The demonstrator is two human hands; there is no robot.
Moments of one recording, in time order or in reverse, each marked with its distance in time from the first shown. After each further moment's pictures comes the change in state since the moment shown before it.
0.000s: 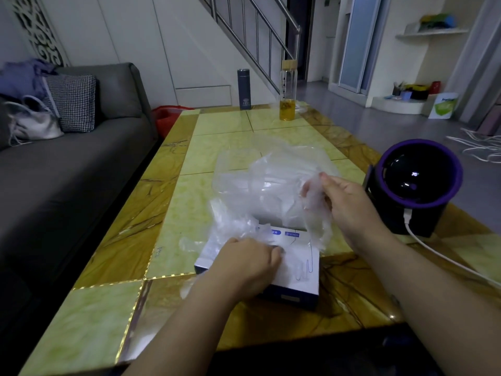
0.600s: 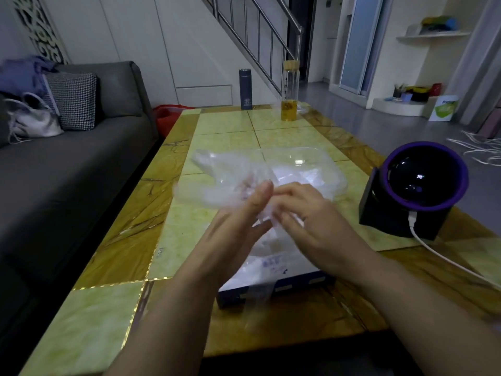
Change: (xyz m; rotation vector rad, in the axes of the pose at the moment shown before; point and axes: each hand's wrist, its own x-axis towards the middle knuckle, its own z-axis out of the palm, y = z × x) left_hand -0.020 -0.005 -0.043 -1.675 0.259 0.141; right_hand -0.032 -0.017 0.026 -0.606 -0.320 -0.614
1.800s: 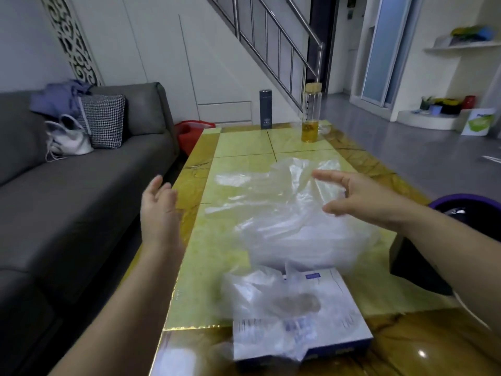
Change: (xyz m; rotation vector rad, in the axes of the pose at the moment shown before) left_hand 0.067 0.053 -0.108 -0.022 0.922 0.193; right_hand 0.105 0.061 -0.072 0.242 -0.246 0.489
